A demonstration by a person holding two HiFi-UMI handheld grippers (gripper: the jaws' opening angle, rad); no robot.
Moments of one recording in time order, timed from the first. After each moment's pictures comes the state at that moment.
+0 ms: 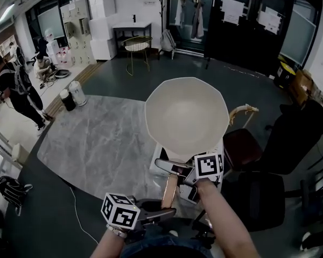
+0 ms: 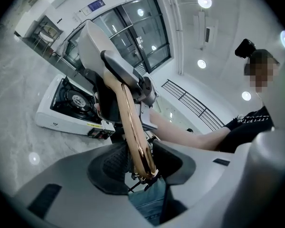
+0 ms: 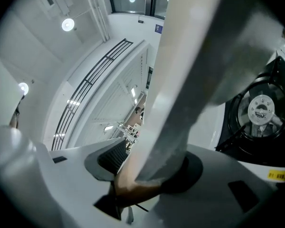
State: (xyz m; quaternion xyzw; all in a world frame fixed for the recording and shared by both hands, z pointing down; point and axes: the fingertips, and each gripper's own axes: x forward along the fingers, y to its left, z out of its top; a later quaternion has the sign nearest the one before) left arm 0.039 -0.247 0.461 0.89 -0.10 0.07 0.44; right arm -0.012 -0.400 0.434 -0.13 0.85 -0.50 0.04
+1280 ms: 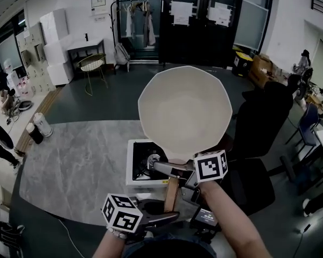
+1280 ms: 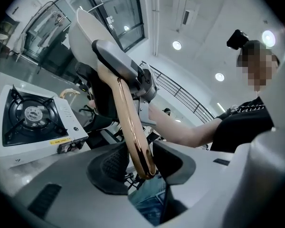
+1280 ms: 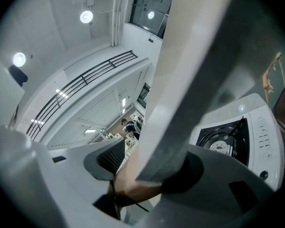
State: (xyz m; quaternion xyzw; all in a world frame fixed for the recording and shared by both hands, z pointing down) left arm 0.095 -0.243 0.422 0.92 0.07 0.13 0.35; right arm 0.077 -0.402 0.375 -0.27 0.87 -0.41 0.05
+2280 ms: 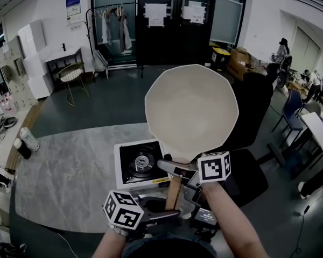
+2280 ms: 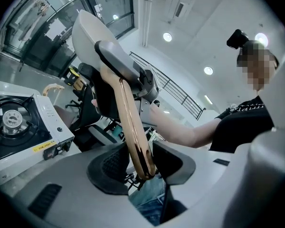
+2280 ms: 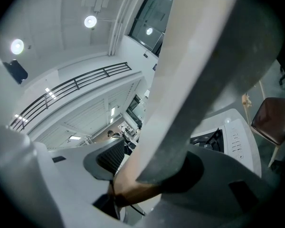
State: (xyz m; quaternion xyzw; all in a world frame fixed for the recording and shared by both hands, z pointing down) left arm 0.118 -0.228 0.421 0.92 0.16 0.15 0.32; right arm 0.133 -0.383 0.368 -0.37 0.84 -0.38 0.08
